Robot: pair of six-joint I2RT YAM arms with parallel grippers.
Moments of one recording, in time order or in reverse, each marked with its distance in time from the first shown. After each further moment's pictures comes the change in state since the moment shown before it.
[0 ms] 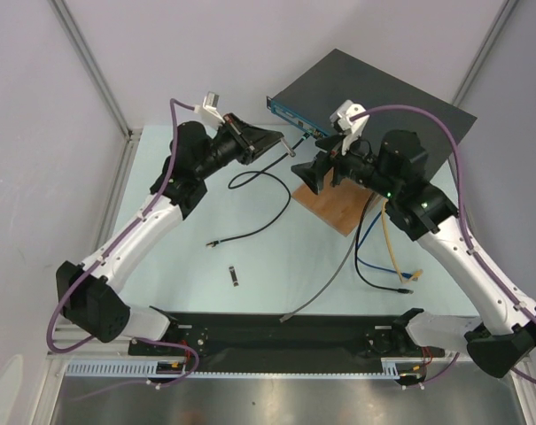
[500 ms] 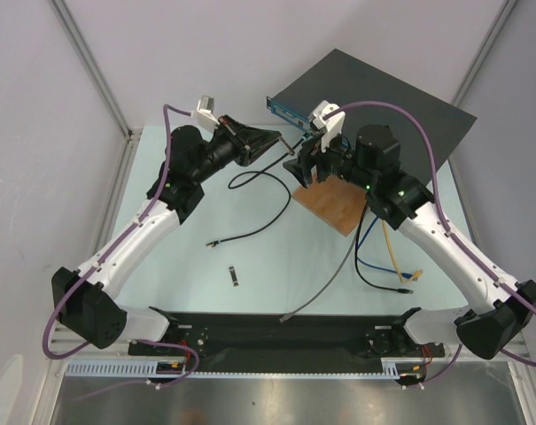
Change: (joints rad) left arm 0.000 -0.041 -0.037 0.038 -0.010 -0.130; right arm 0.050 0.123 0.021 0.020 0.056 -0.074
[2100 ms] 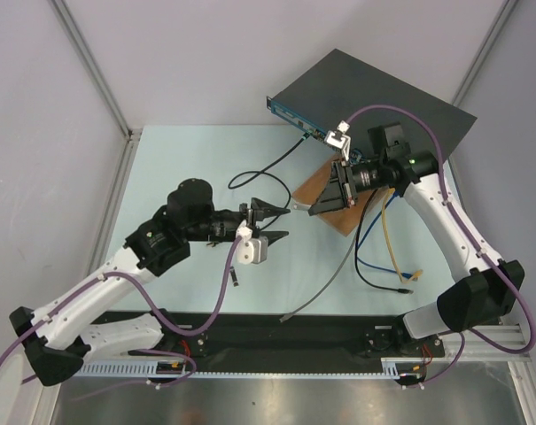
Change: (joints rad) left arm -0.362 -0.334 -0.140 -0.476 0.303 2.193; right arm -0.301 0.161 0.101 -0.695 -1.004 0.117
